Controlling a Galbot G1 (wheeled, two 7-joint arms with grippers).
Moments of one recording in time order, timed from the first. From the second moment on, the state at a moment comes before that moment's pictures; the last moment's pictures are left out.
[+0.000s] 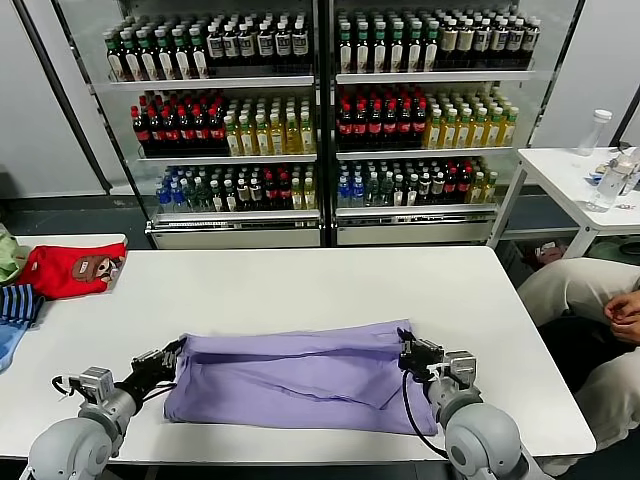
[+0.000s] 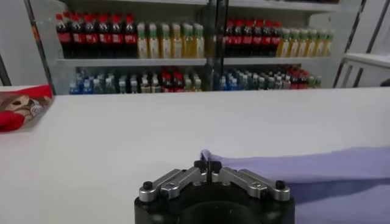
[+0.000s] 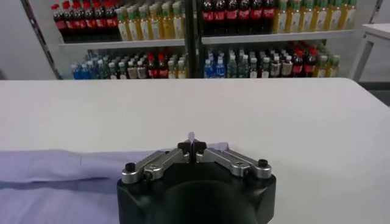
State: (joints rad) left arm 1.38 -0.99 -0.65 -1.86 -0.57 0.42 0.15; right arm -1.22 1.10 0.26 2.06 0.59 -0.57 0.29
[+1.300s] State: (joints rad) left arm 1.41 -1.13 -0.55 -1.95 -0.63 0.52 -0.26; right arm -1.53 1.15 0.30 2.31 0.40 -0.58 0.26
